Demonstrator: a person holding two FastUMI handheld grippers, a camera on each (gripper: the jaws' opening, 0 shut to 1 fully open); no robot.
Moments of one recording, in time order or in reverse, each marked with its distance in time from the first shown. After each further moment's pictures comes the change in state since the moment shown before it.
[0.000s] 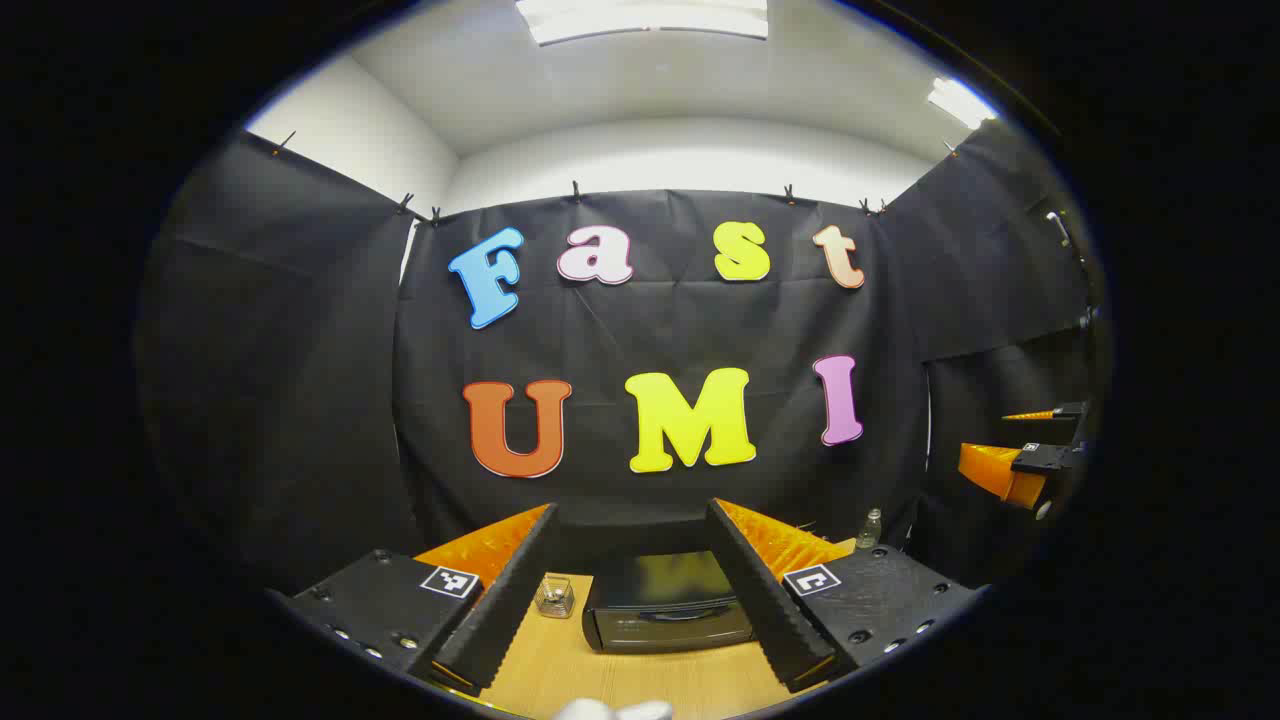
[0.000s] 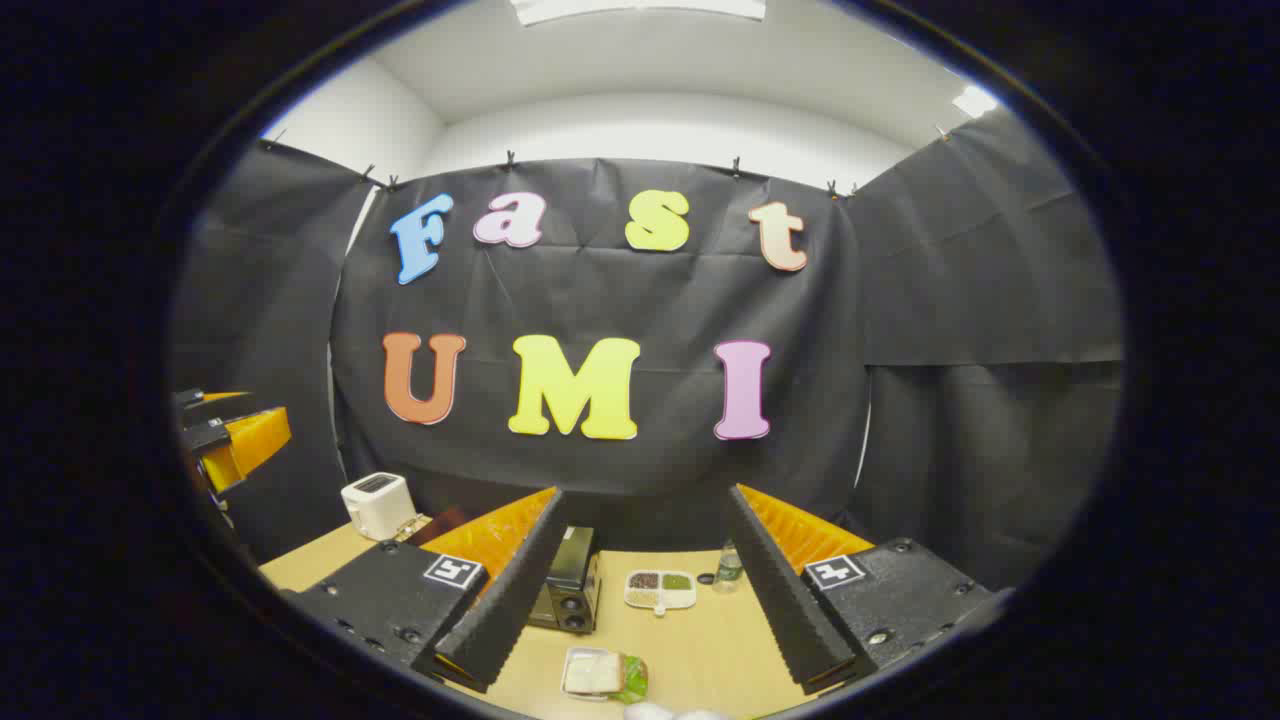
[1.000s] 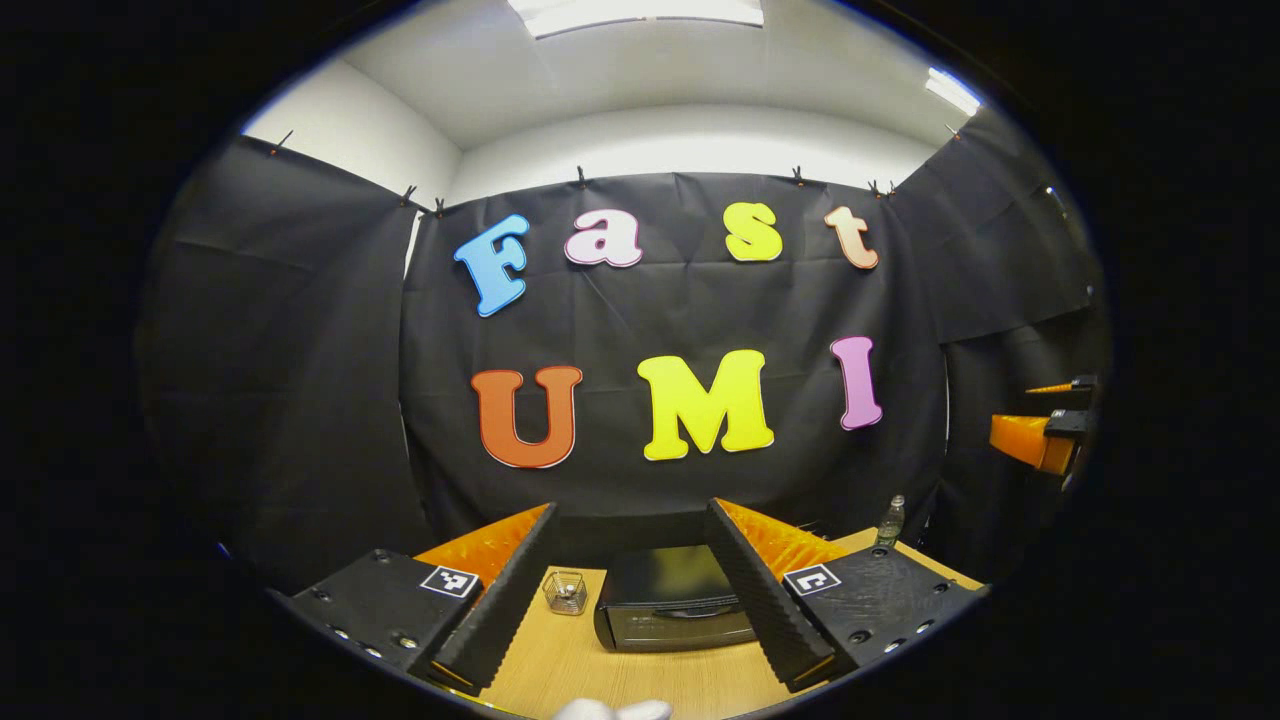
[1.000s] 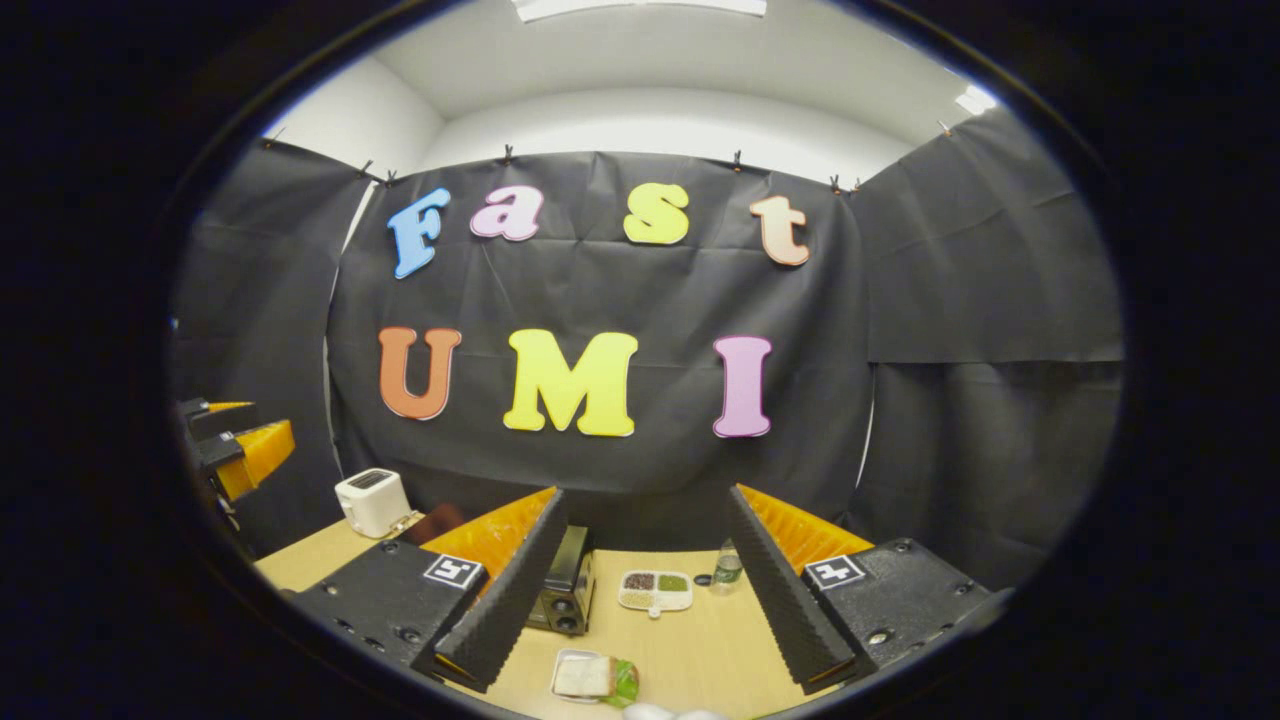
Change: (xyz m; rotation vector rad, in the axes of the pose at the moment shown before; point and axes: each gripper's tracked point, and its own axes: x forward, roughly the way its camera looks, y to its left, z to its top) left arm 0.027 0.003 -0.032 0.028 0.027 0.026; right arm 0.020 -0.014 -0.008 0.001 0.011 0.002
